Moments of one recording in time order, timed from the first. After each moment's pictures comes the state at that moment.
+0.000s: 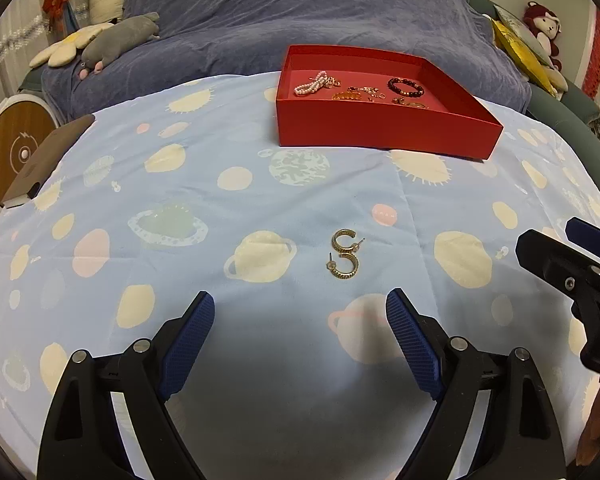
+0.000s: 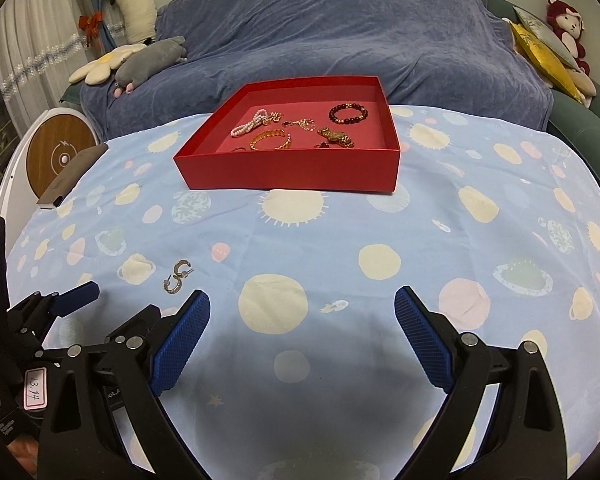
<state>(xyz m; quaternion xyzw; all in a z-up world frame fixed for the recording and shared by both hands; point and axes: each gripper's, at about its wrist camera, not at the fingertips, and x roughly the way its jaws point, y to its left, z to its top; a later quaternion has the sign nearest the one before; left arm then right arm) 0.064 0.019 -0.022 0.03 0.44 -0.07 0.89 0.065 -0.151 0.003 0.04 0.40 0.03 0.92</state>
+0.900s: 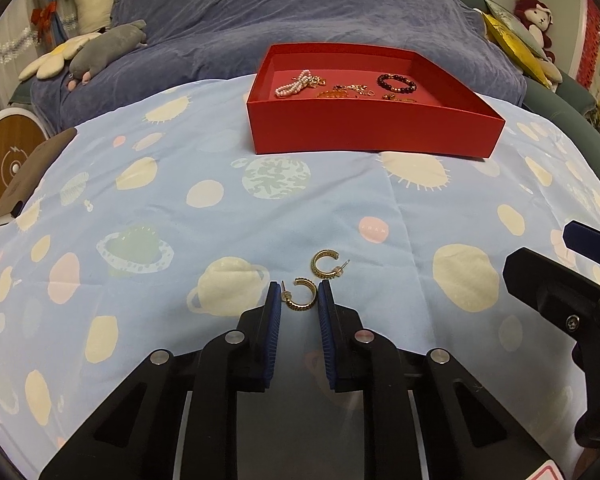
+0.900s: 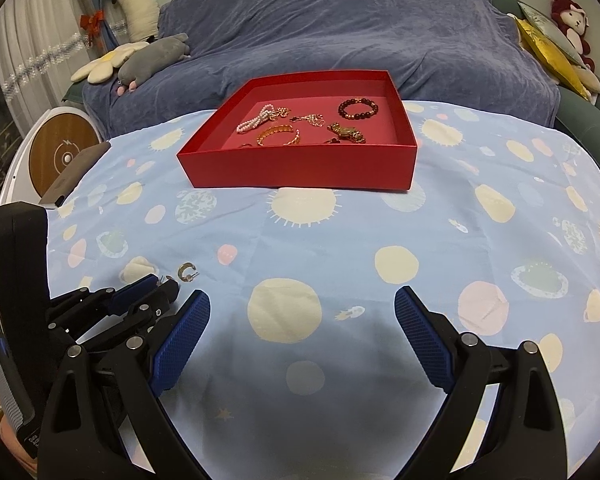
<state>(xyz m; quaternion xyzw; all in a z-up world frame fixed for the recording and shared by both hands) 0.081 0.004 -0.033 0.04 0.44 -0.08 0.89 0.076 -0.142 -0.002 0.05 0.40 0.05 0.91</state>
